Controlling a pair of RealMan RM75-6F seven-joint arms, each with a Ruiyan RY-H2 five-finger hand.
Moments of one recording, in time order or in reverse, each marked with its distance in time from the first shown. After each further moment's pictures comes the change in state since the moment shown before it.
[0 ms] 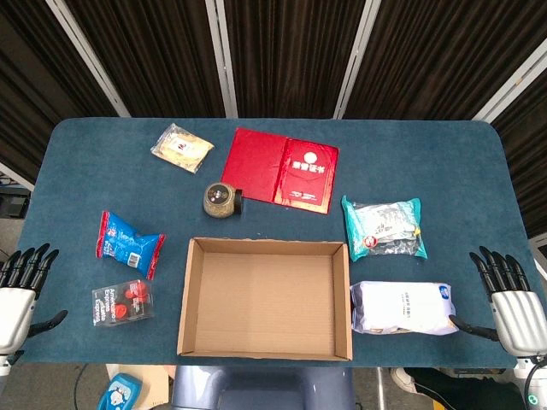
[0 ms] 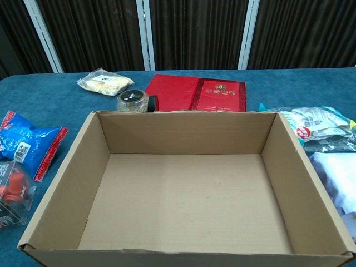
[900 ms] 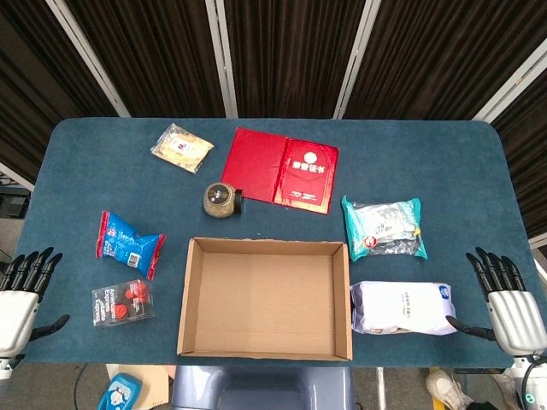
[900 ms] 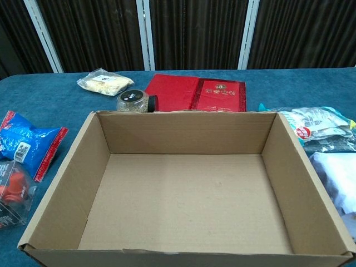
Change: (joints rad) left arm 0.003 0.028 0.019 -0.061 0.000 -0.023 0.036; right arm 0.005 0.004 -0.004 -0.019 0.010 -0.023 0.001
